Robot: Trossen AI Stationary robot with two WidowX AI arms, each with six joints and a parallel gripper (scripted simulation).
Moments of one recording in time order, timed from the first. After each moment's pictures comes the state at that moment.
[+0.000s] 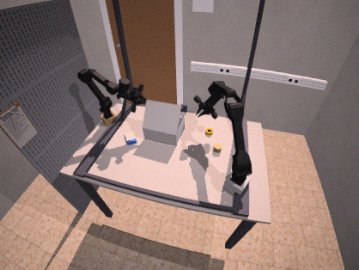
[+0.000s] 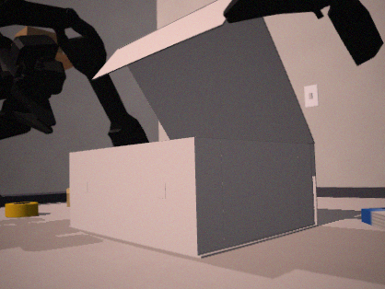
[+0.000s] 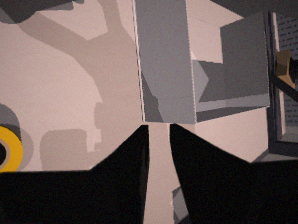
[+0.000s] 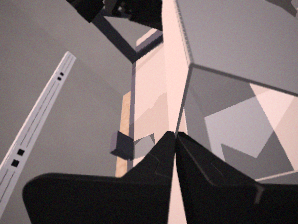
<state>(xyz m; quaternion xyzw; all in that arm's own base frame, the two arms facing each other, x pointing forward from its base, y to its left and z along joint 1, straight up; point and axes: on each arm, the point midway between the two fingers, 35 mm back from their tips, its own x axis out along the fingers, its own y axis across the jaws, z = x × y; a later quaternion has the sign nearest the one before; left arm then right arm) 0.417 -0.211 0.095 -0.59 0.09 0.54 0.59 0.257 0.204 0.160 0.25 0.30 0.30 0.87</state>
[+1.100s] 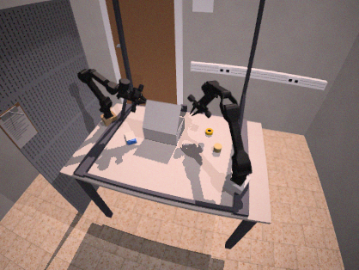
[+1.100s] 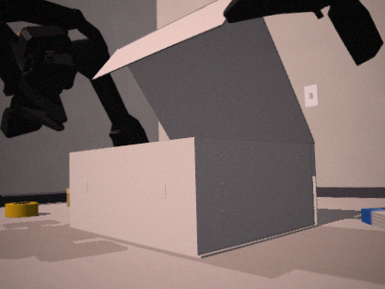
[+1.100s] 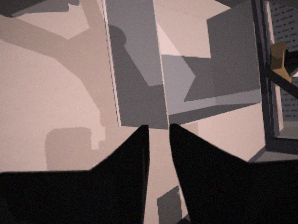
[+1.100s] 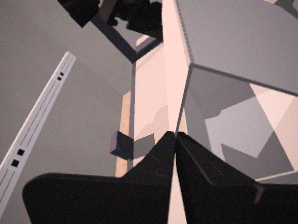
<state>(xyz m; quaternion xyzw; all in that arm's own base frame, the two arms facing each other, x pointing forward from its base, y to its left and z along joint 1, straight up) 0.454 -0.194 0.095 -0.58 0.10 0.53 0.61 0.257 0.204 0.160 0.25 0.30 0.30 0.87</state>
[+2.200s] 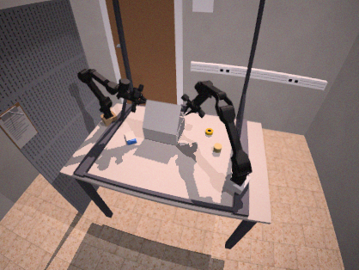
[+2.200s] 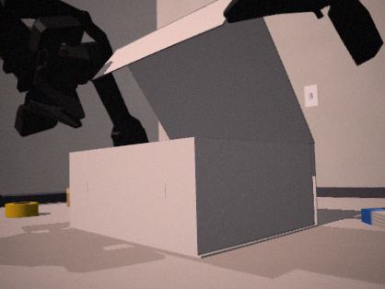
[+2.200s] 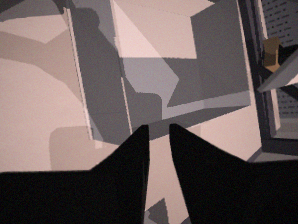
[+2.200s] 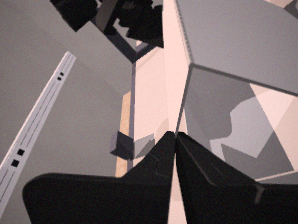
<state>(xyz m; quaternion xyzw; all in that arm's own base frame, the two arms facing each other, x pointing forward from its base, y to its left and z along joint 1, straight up) 0.488 -0.172 0.095 -0.57 0.11 0.53 0.62 0.257 0.204 0.160 0.25 0.30 0.30 0.87</state>
